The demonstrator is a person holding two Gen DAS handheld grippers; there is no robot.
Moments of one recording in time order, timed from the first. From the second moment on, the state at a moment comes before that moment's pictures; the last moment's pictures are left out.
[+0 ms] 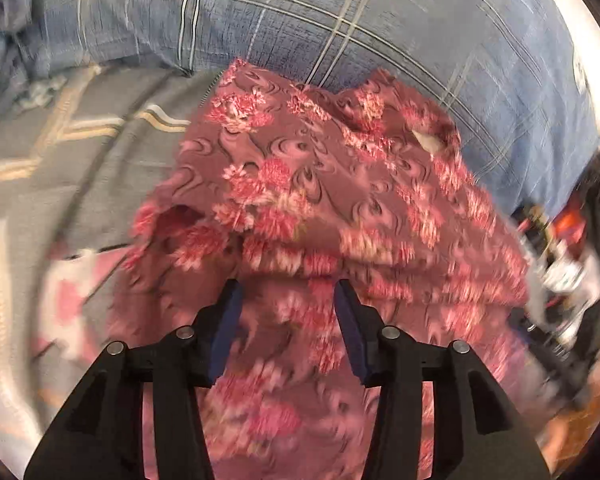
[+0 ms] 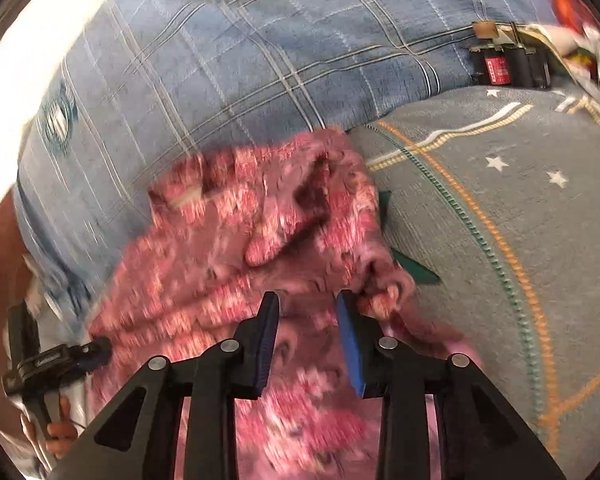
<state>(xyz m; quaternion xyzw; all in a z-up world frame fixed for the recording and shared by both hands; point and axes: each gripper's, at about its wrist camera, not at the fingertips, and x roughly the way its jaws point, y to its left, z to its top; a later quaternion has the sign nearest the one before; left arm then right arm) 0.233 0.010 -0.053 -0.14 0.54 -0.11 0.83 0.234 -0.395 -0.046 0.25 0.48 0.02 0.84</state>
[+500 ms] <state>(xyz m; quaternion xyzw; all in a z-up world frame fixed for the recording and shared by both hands) 0.061 0.100 -0.059 -0.09 0.61 -0.15 0.77 0.059 -0.443 -0.025 0.16 0.53 -0.01 0.83</state>
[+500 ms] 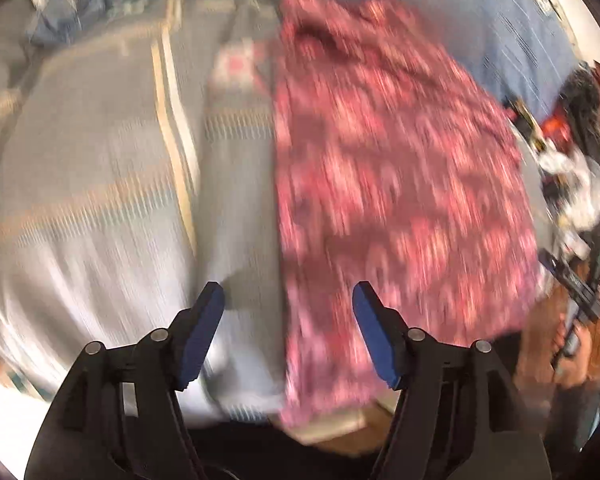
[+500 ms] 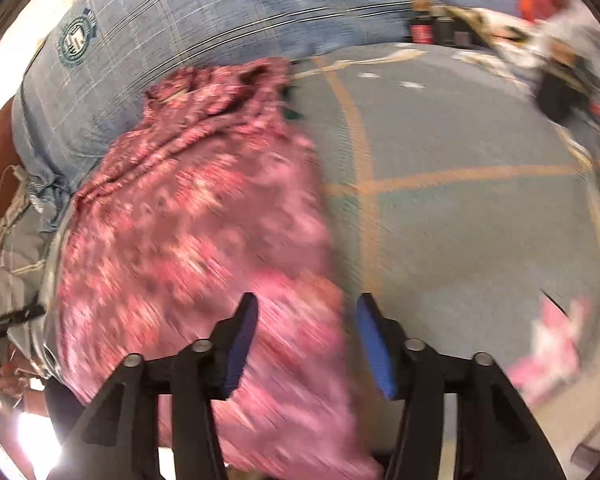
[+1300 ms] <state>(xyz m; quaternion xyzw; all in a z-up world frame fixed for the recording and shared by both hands) -0.016 0.086 -0.116 -0.15 0.65 -0.18 0.73 -0.003 -0.416 -0.066 0.15 0.57 0.13 0.79</state>
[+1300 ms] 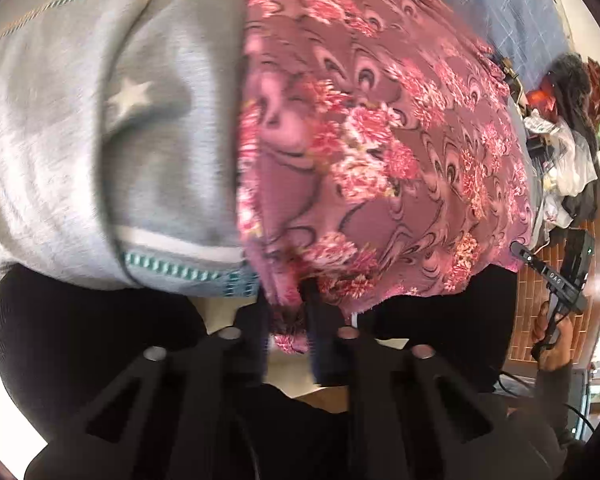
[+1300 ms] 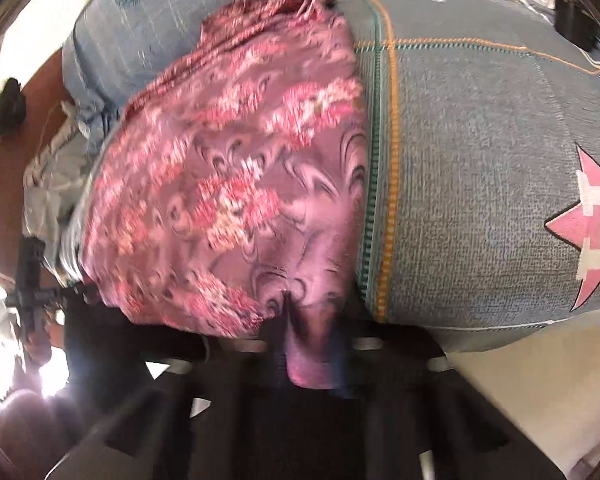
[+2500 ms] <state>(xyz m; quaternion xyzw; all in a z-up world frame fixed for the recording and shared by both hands) 0.223 0.154 -0.022 -0.40 0.45 -0.19 0.78 0.227 -0.438 -0.029 0.47 0.38 0.17 0.78</state>
